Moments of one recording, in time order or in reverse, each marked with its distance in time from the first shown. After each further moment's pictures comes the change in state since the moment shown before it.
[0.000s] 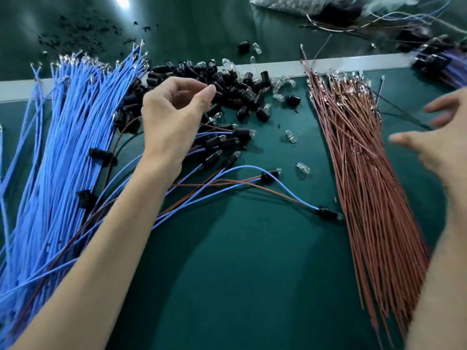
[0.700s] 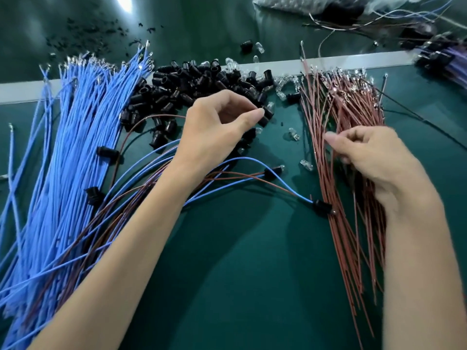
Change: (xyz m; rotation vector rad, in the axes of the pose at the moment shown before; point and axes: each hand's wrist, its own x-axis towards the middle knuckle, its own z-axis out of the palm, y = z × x) left_hand -0.024 0.016 0.020 0.125 -0.322 -0.009; right_hand -0.017 -0.022 0.052 0.622 -0.344 0.042
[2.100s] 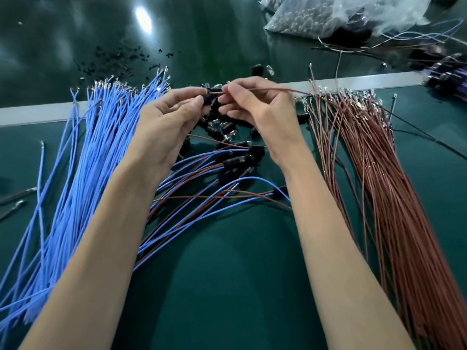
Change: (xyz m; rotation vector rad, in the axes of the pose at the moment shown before) left_hand 0.025 -0.013 -0.061 -0.540 0.095 -0.087; right_hand 0.027 -0.082 0.115 0.736 -0.406 -0.487
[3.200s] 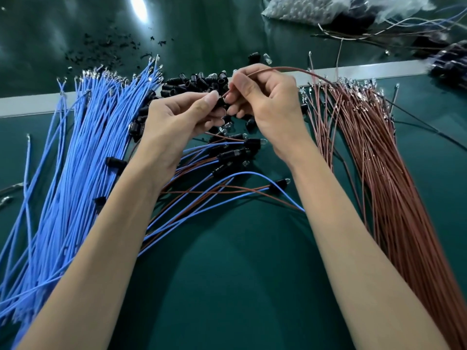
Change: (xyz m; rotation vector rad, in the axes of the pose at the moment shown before) left_hand -0.008 -0.011 0.013 0.166 -0.034 0.011; right_hand -0.002 0.000 -0.010 -0.194 -0.013 -0.092
